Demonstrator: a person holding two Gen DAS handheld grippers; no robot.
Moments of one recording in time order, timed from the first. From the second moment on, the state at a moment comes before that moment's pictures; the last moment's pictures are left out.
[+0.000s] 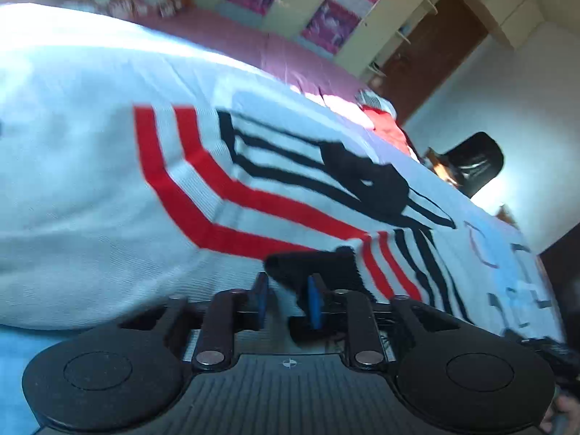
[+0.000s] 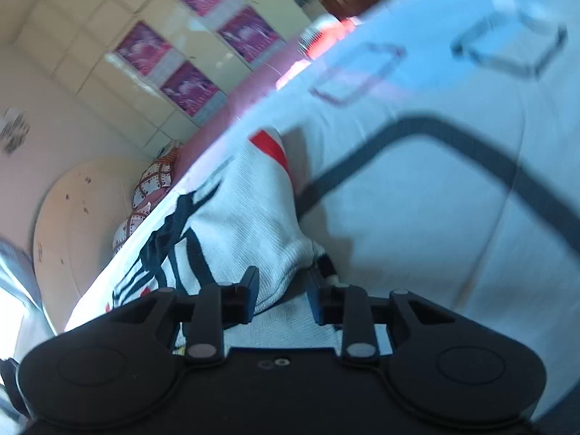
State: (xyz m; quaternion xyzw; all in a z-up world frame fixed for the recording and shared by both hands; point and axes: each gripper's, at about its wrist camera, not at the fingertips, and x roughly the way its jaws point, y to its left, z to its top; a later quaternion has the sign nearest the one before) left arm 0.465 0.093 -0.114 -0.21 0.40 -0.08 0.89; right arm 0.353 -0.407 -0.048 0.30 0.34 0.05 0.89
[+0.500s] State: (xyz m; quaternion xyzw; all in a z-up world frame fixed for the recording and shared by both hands) left arm 0.469 -0.009 -0.105 0.00 0.39 -0.10 0.92; right arm 0.393 -0.335 -0.057 -0.03 0.33 0.10 0.94
